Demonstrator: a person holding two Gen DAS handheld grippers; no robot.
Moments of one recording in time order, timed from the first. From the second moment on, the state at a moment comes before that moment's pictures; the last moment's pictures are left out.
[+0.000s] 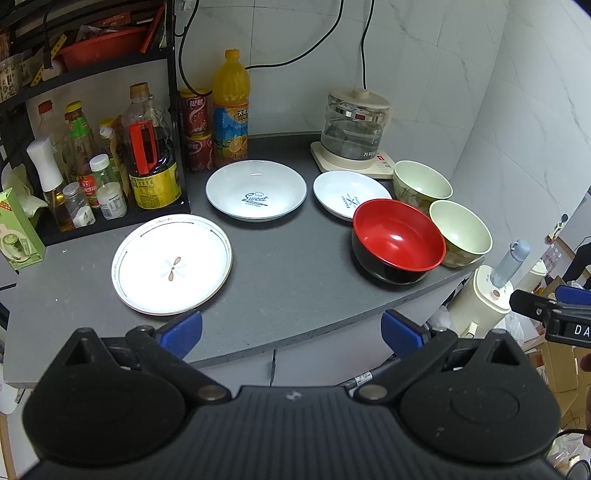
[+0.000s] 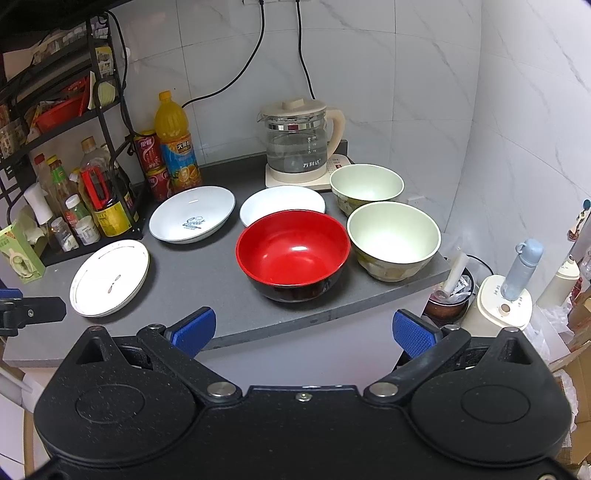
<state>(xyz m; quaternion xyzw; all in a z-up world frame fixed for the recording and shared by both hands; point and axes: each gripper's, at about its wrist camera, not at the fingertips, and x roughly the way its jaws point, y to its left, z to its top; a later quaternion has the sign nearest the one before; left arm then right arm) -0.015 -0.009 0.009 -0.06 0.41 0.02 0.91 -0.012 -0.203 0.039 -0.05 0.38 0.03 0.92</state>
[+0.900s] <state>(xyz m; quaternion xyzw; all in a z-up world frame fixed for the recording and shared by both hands) -0.022 -0.011 0.006 -0.06 0.41 0.02 0.91 -0.017 -0.205 0.037 -0.04 0.38 0.03 0.92</state>
